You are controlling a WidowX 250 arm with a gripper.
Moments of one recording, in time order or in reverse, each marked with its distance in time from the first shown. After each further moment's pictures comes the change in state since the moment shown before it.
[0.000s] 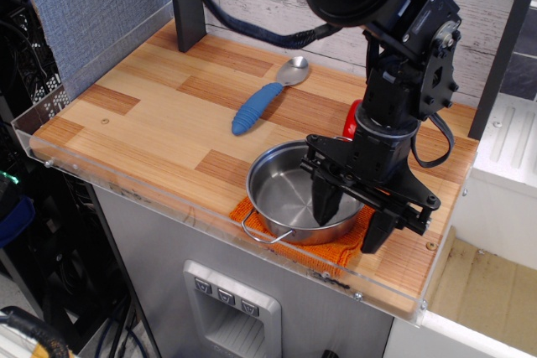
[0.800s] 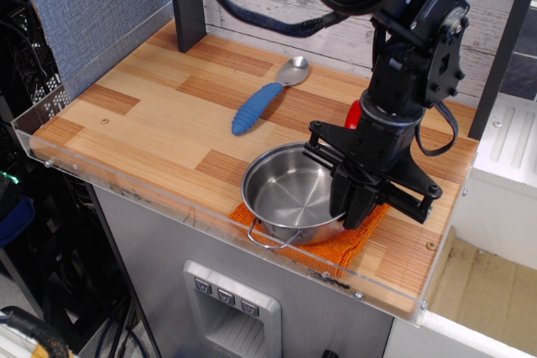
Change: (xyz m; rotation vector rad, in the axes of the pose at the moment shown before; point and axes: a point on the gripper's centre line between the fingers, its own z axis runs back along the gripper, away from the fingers) arm 0.005 0.002 0.007 0.018 0.008 -0.016
